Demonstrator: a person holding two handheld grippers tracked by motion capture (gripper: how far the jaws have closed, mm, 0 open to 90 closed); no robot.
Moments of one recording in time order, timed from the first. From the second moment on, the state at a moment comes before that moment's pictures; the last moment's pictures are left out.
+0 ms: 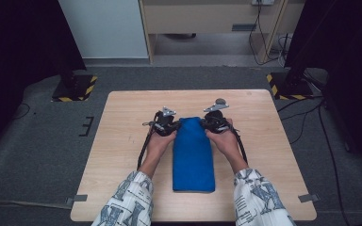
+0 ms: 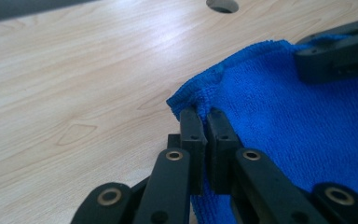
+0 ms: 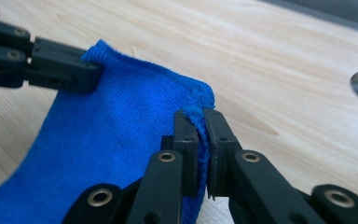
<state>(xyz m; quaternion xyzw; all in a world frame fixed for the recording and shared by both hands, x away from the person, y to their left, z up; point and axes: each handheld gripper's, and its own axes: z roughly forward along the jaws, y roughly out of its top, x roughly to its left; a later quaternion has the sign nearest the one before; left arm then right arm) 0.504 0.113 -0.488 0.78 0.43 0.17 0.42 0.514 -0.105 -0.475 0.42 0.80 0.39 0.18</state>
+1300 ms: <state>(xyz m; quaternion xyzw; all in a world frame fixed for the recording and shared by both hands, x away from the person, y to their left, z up) 0.508 0.120 -0.442 0.76 0.42 0.21 0.45 0.523 -0.117 -0.439 0.41 0.76 0.46 0.18</state>
